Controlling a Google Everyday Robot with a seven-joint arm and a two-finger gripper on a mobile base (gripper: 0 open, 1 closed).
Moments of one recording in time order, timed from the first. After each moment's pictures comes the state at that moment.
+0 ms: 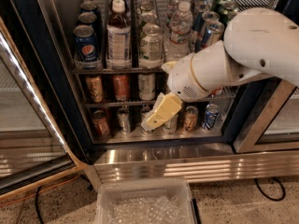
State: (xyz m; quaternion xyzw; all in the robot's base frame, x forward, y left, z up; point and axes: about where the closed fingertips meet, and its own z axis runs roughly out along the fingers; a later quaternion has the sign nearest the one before) arm 0.501 -0.015 0.875 -0.57 0.72 0.18 0.35
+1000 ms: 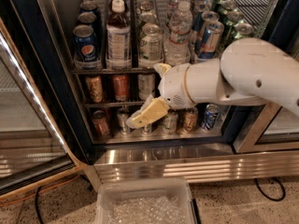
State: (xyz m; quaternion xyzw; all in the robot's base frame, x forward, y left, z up) arm 0.510 0.016 0.874 -0.53 0.69 0.22 0.44
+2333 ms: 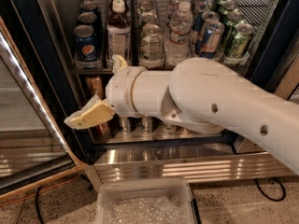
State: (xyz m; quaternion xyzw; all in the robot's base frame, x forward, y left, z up) arm 0.476 0.127 0.927 -0.48 0.65 0.23 0.54
